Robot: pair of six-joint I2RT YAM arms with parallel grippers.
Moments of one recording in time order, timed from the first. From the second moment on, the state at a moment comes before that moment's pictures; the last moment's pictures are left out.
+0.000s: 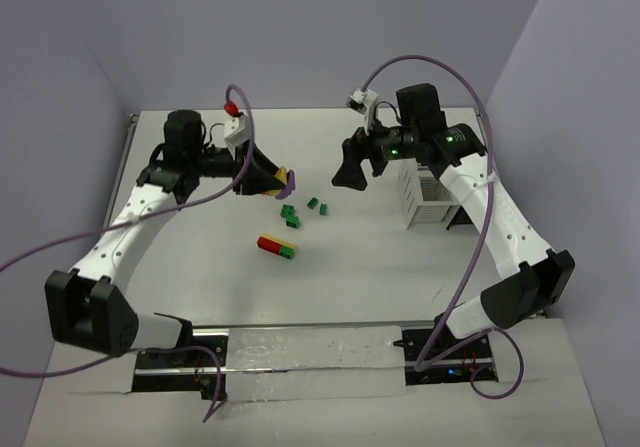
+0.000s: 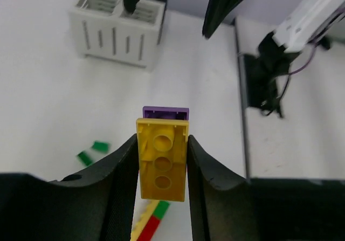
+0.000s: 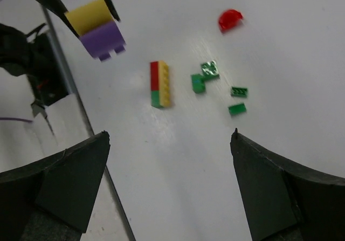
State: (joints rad) left arm -0.29 1.35 1.17 -0.19 1.19 0.15; right arm 0.39 1.45 1.61 -0.83 -0.70 -0.21
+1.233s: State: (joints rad) left arm -0.37 1.31 0.92 0.87 1.21 -0.96; right arm 0.57 1.58 1.75 -0.82 -1.02 -0.05
